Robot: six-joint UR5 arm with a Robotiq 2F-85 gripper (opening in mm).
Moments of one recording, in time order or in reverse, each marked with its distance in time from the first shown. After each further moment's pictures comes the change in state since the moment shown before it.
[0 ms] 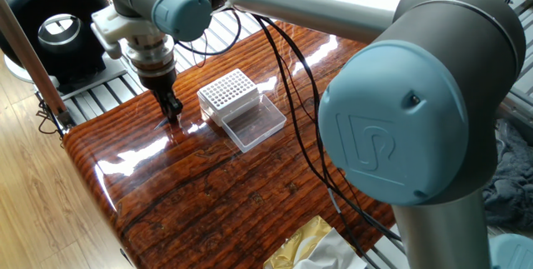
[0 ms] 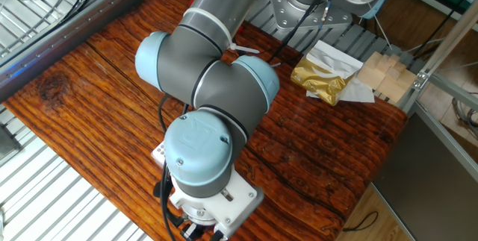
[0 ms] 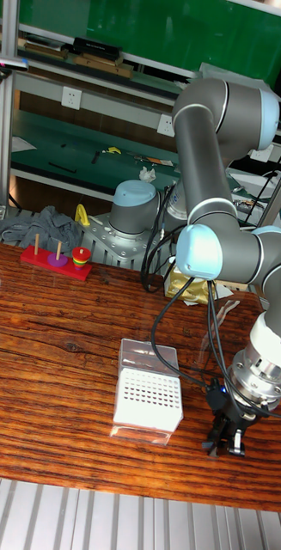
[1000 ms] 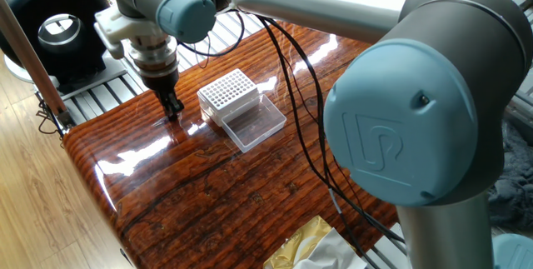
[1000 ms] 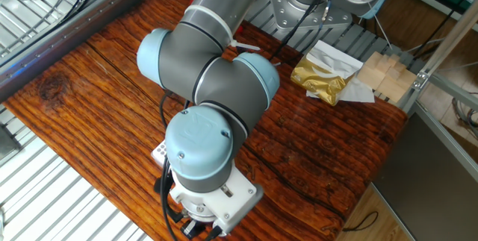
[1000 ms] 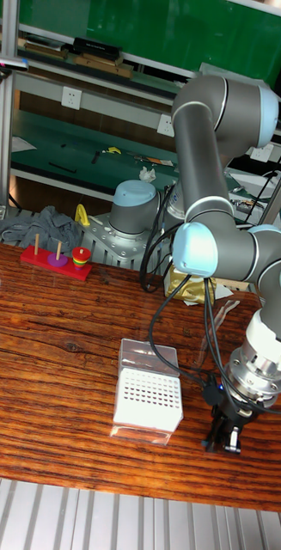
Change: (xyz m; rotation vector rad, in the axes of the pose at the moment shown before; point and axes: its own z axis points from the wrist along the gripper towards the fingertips) arm 0.004 0.001 0.001 0.015 -0.007 0.028
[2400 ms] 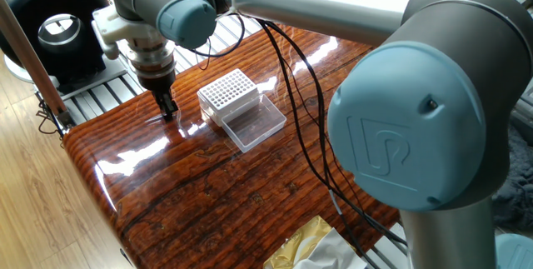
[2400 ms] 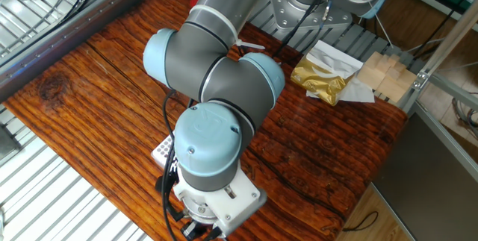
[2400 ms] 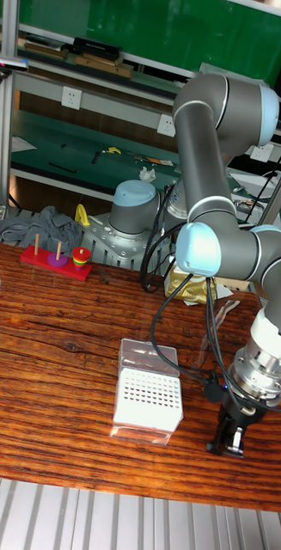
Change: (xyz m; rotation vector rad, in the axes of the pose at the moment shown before) arm -0.009 -0.007 -0.004 0.040 -0.009 0.092
